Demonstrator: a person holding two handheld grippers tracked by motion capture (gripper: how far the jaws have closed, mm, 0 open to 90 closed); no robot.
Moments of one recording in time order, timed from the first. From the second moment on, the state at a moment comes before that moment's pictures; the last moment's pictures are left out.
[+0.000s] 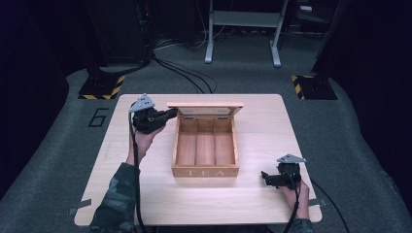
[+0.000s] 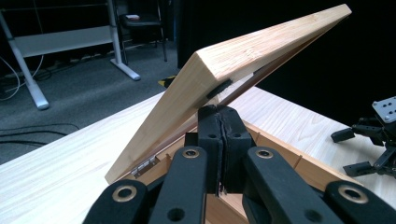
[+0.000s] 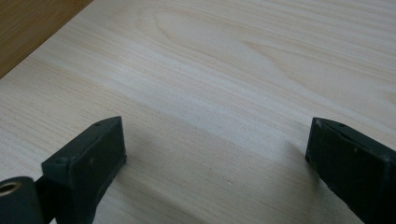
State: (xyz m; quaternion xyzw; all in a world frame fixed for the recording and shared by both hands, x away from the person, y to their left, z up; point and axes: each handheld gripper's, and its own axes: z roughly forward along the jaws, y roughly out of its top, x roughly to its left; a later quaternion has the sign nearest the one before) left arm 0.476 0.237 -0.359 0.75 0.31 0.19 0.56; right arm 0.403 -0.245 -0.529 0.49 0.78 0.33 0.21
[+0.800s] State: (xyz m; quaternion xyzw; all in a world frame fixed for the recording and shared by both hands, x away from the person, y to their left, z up) left arm 0.478 0.237 -0.357 0.75 0.31 0.19 0.56; right arm 0.403 -0.243 -0.529 0.48 0.78 0.34 0.21
